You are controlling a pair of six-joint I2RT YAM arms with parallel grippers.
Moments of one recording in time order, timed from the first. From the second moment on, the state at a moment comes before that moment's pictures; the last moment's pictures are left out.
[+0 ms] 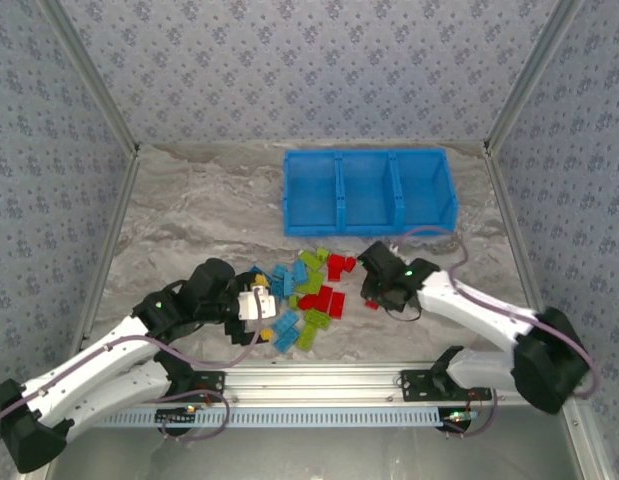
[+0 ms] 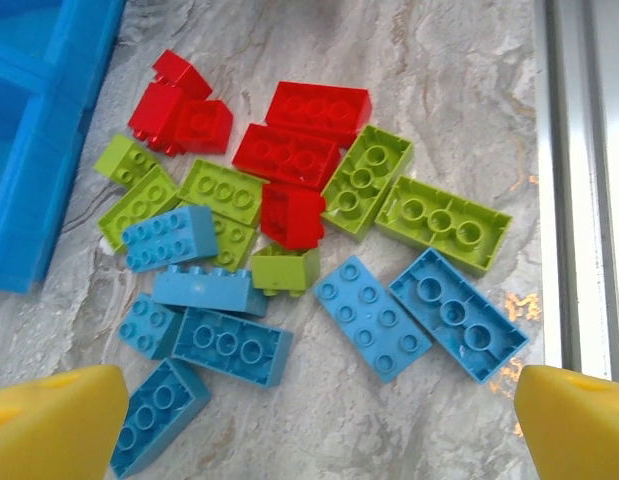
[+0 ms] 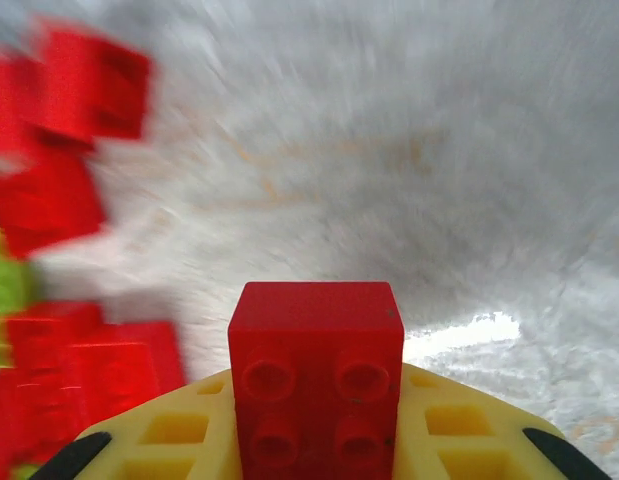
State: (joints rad) left arm -0.83 0.75 0.62 -0.65 0.24 0.64; right arm 0.71 1.17 0.75 -0.73 0.15 1.05
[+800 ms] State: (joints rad) left arm -0.80 0.71 0.58 -0.55 0.13 0.61; right arm 0.04 2.03 1.76 -0.82 0.11 0.34
